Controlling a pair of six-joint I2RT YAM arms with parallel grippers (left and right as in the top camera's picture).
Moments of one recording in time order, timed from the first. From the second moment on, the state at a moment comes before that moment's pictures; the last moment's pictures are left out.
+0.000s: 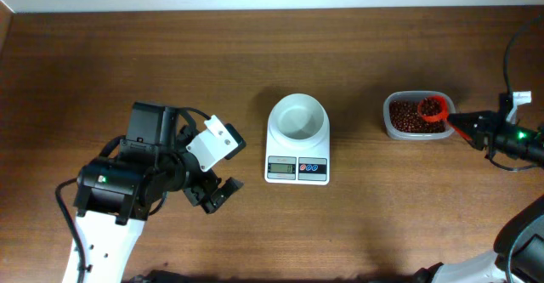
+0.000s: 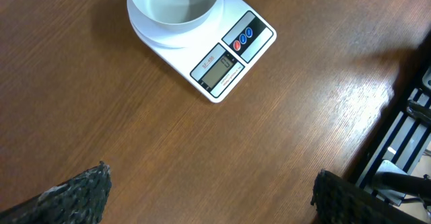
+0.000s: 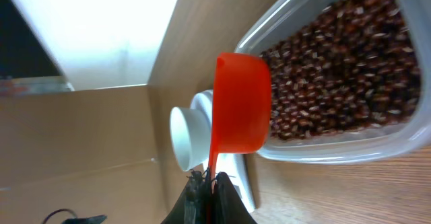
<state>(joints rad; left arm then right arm) -0.20 1.11 1.23 -1.21 0.40 0.61 -0.68 1.78 1.24 -0.99 -1.13 -0.06</state>
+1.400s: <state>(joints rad) -0.20 1.11 1.23 -1.21 0.40 0.61 0.05 1.78 1.24 -0.69 -1.10 0.05</state>
